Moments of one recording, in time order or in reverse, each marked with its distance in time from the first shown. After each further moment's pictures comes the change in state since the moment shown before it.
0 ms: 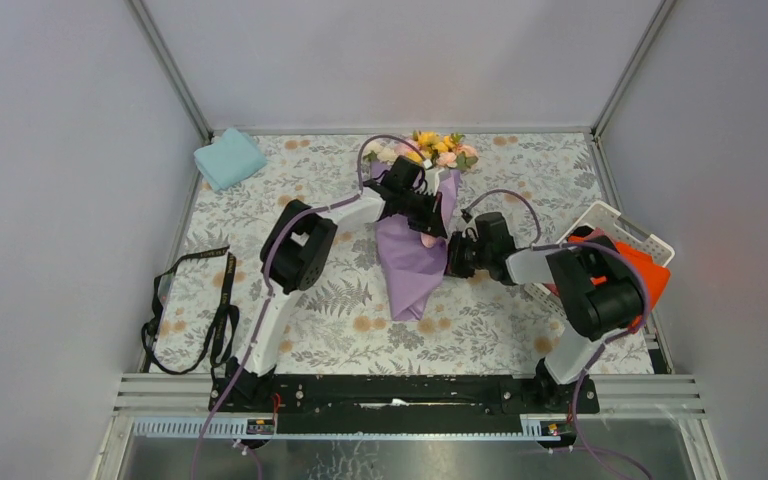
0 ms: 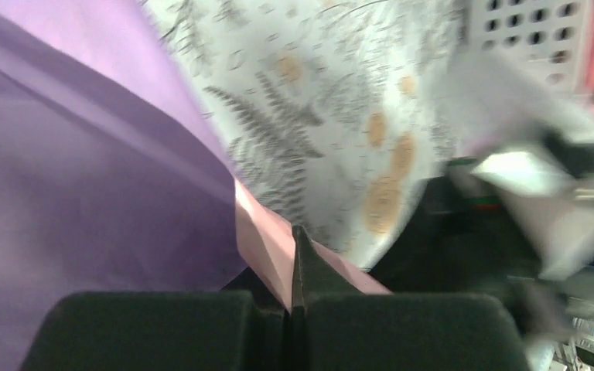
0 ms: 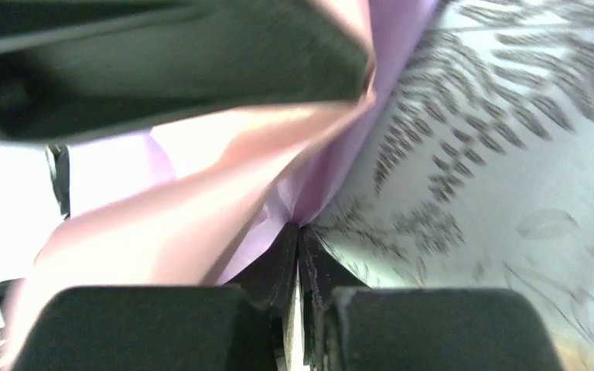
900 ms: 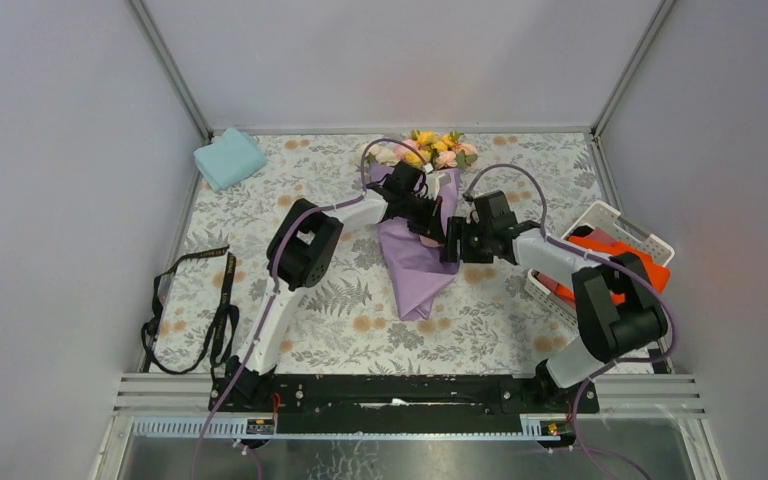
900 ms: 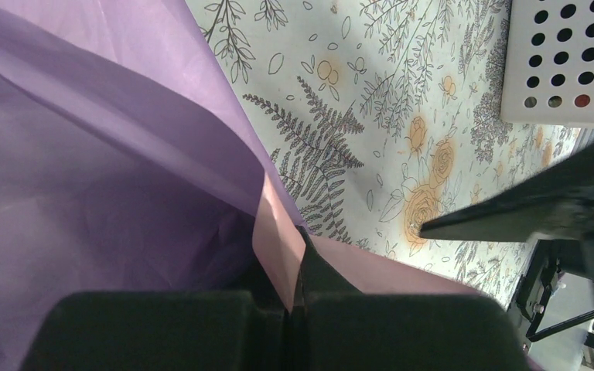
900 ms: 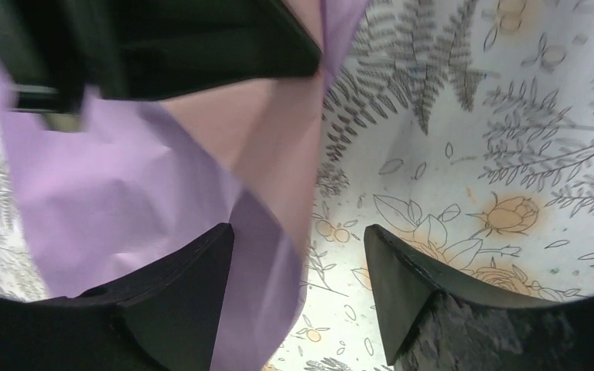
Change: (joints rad) left arm 0.007 0.096 0.032 0.002 -0.038 0.053; right arm 0.012 -0.216 0.203 -0.553 0.322 -0.282
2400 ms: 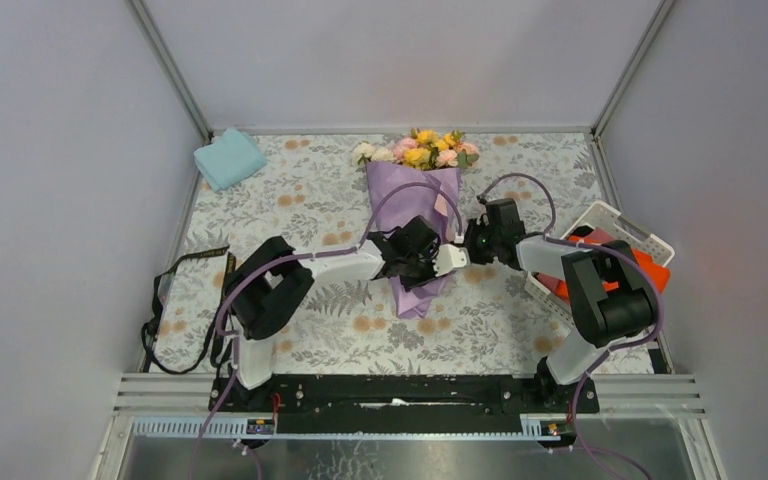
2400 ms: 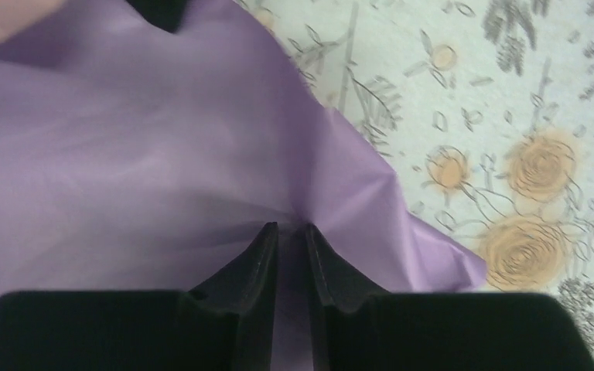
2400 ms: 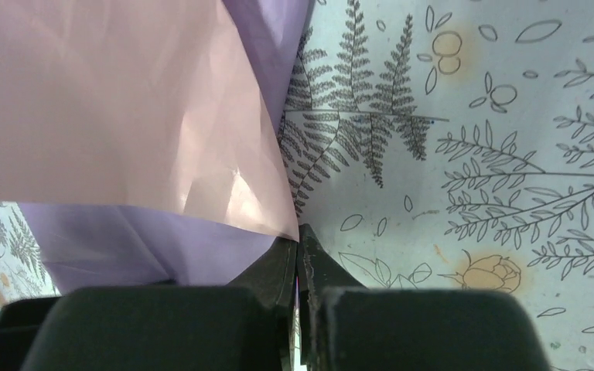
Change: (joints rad) left arm -0.291 -0.446 -0.512 -0.063 -0.433 0.709; right arm -0.093 0.119 -0.121 0.278 -0.068 0.107
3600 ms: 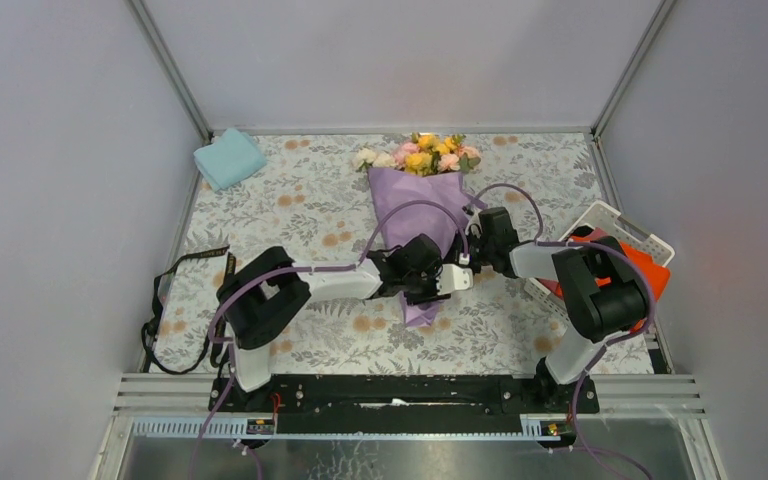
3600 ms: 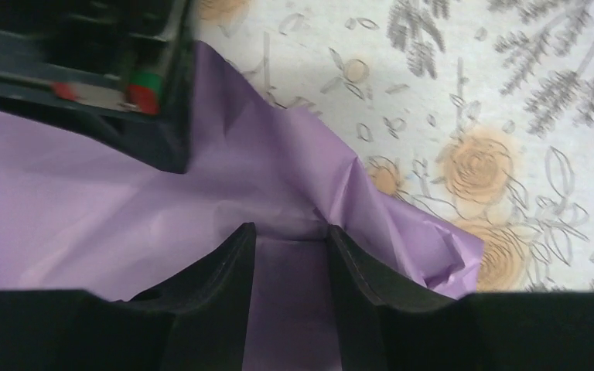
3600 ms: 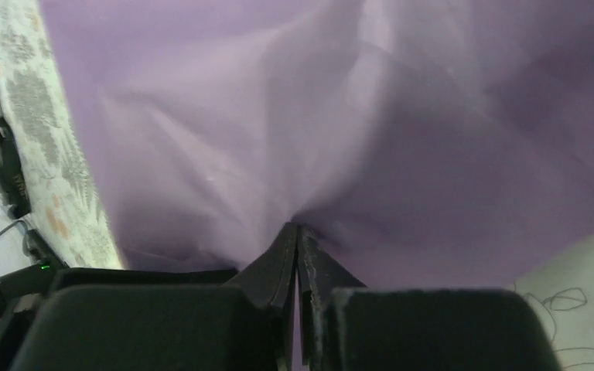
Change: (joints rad) left arm -0.091 -0.077 -0.176 0.192 -0.039 0.069; right arm 0.048 0.011 -0.046 0.112 -0.205 0.014
